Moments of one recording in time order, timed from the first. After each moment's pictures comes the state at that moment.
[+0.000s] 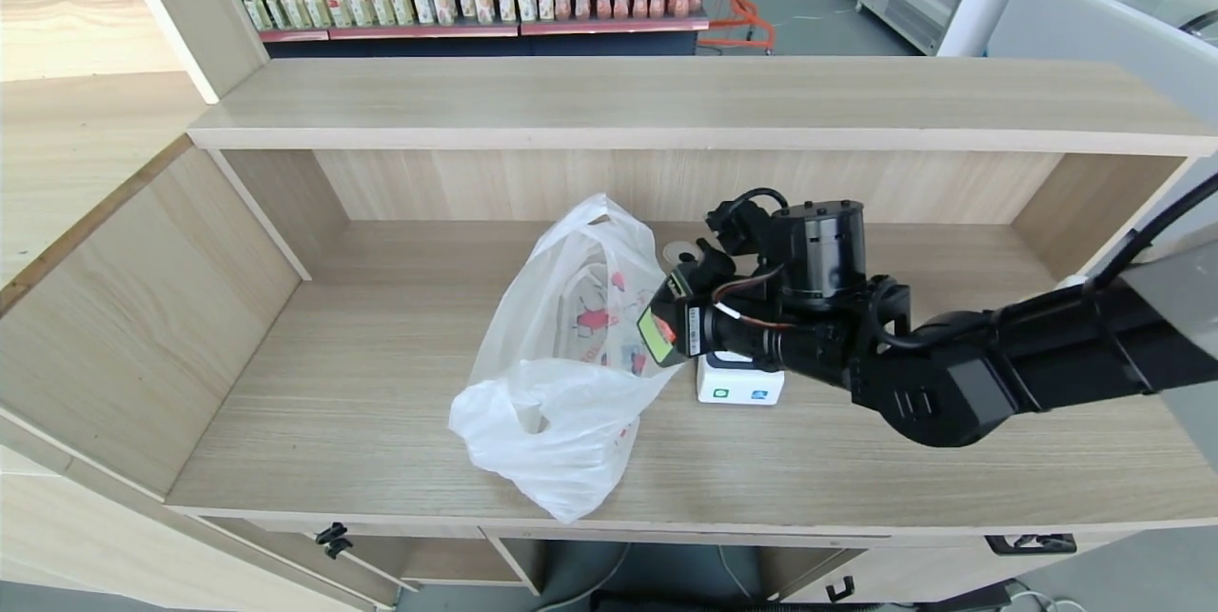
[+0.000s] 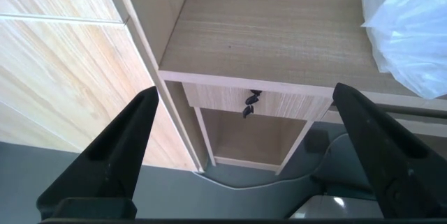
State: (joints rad) left arm 0.00 0.00 0.00 0.05 0.13 0.01; right arm 0.61 2.01 -1.15 -0.58 -0.01 0.12
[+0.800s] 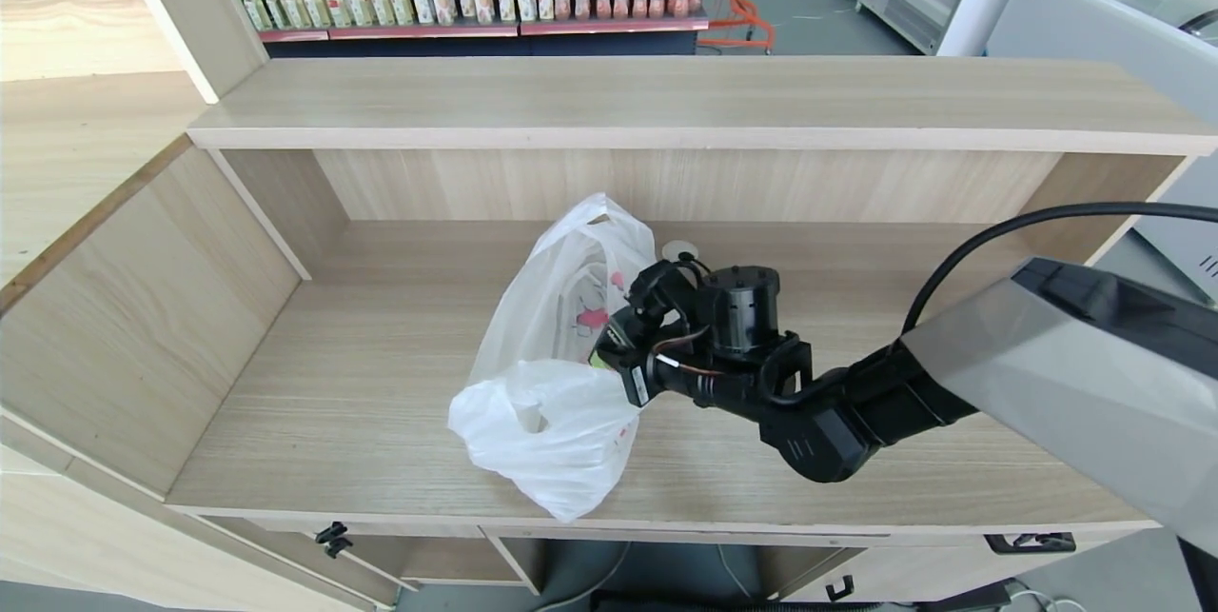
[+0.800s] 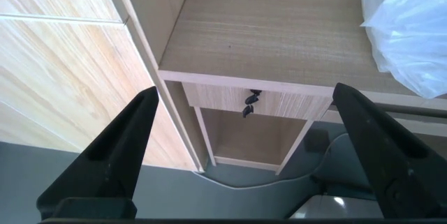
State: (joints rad) left arm 0.00 0.00 0.00 0.05 0.13 0.01; right arm 0.64 2.26 -1.21 -0.80 0.11 -0.14
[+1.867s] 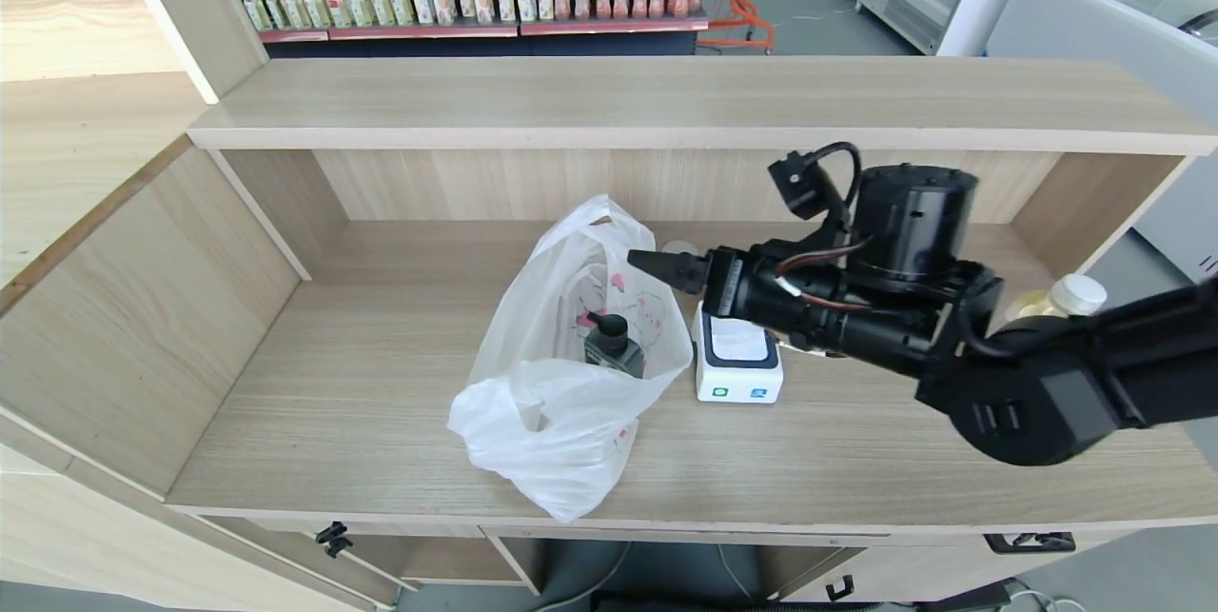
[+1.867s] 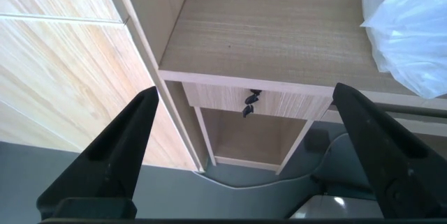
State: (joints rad) left arm 0.00 0.00 0.00 0.05 0.13 0.01; right arm 0.58 1.86 -1.00 -0.79 0.25 0.40
